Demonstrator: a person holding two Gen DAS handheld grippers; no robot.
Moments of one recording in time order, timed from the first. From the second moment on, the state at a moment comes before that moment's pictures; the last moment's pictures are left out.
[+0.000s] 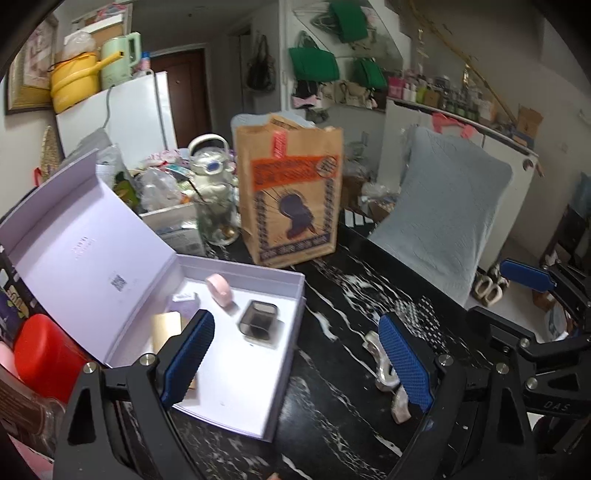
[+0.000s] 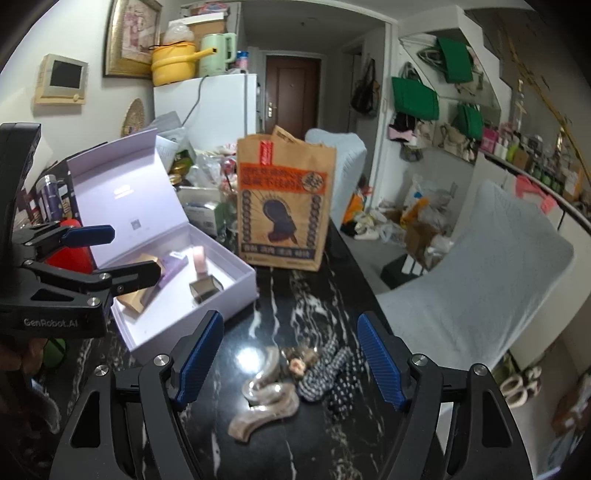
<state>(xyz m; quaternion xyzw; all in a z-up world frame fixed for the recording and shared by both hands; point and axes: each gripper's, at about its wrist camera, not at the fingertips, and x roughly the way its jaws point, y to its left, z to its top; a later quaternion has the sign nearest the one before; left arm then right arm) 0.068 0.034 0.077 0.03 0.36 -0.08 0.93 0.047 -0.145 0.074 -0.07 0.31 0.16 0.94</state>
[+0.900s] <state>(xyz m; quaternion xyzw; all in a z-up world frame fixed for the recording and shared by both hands) 0.055 -0.048 0.012 0.05 0.41 -0.15 0.90 0.019 -0.220 -0.002 -0.02 0.35 0.17 0.92</state>
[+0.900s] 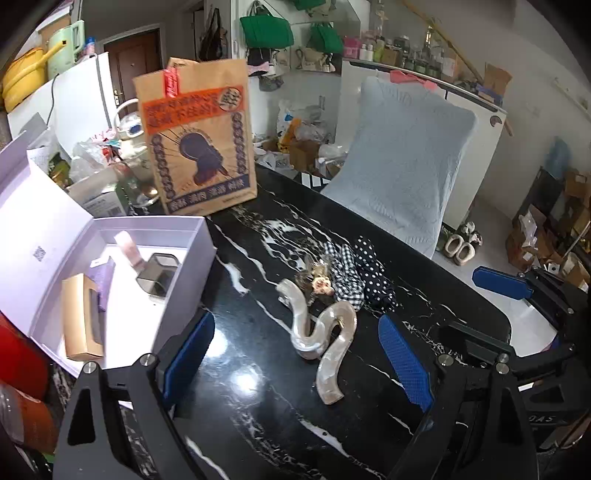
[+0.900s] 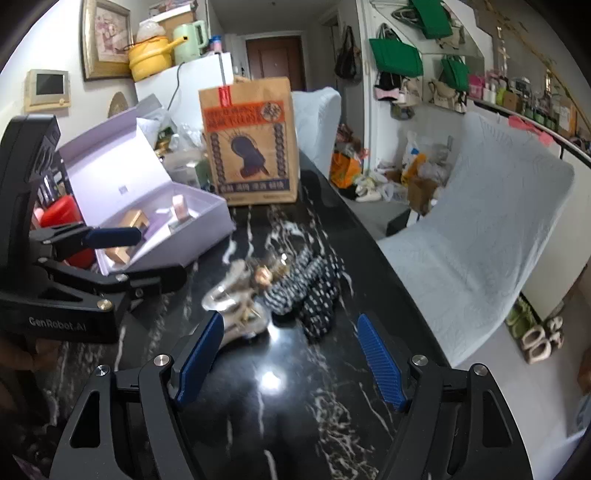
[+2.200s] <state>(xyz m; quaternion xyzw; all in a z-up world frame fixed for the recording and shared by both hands) 0.112 -0.057 -0.076 0.03 0.46 -0.20 0.86 0.115 -0.233 -0.073 0.03 0.43 0.15 0.89</state>
